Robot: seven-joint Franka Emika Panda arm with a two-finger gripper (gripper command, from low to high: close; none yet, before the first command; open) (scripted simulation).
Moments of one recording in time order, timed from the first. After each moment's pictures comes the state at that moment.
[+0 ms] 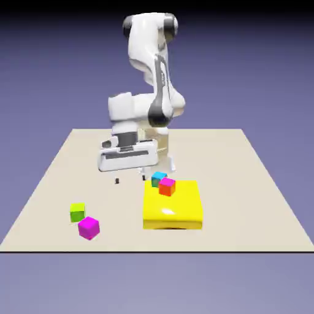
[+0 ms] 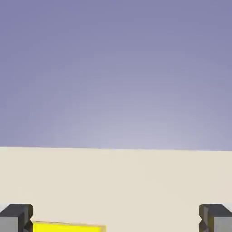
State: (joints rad) arm 0.20 -0.12 -0.44 -2.68 0.53 2.80 0.04
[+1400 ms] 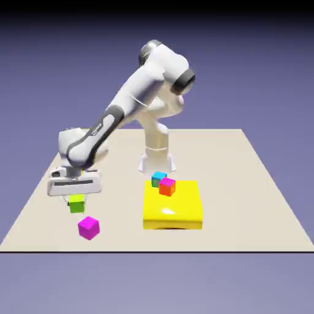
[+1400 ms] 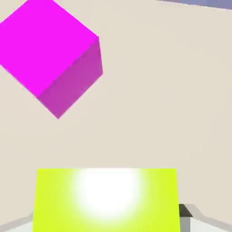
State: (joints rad) arm 0.51 0.61 -1.17 -2.46 1.38 2.41 -1.10
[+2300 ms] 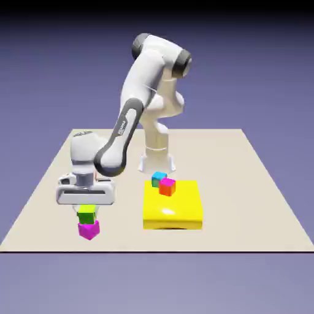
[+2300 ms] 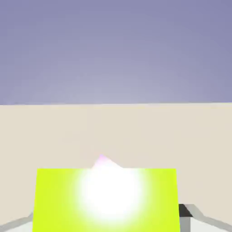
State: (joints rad) arm 0.34 0.51 -0.75 -2.33 1.23 2.70 -0.64
